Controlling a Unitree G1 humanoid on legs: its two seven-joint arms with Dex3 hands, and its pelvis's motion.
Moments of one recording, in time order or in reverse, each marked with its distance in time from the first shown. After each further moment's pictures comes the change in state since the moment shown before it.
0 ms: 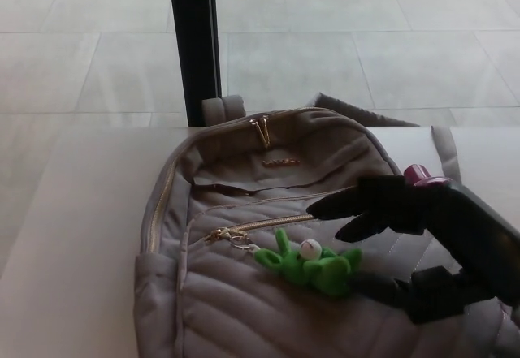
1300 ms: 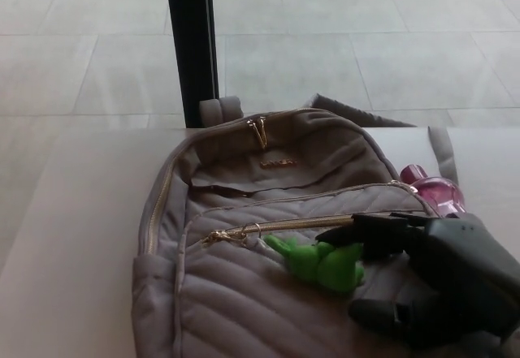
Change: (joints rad) left_arm 0.005 -0.002 -0.036 -0.006 0.009 -0.013 -0.002; right_arm 0.086 -0.059 0.093 0.064 -0.385 -0.143 -0.071
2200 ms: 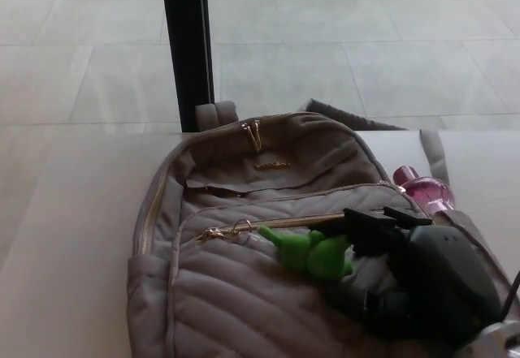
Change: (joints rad) left_arm -0.015 -0.012 -0.055 0.015 0.026 -0.034 0.007; right_arm 0.012 0.213 0.053 0.180 -0.222 -0.086 -0.253
